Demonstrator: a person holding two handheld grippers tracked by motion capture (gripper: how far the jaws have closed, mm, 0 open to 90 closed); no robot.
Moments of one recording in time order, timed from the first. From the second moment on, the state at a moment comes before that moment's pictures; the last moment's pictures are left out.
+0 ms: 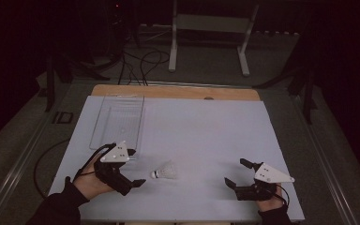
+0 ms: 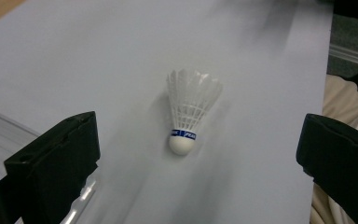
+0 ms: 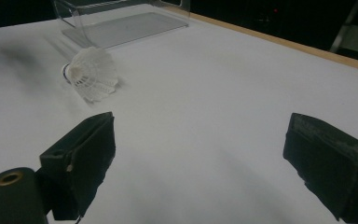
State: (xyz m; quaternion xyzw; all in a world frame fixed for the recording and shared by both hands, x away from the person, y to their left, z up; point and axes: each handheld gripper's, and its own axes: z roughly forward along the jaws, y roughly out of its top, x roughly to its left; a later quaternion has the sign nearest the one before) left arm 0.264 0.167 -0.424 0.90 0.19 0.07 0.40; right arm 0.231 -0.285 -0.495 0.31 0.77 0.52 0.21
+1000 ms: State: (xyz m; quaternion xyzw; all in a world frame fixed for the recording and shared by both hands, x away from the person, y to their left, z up) left arm 0.279 0.133 -0.451 0.92 0.15 0.06 0.35; right arm 0.231 -0.284 -0.496 0.31 0.77 0.52 0.21
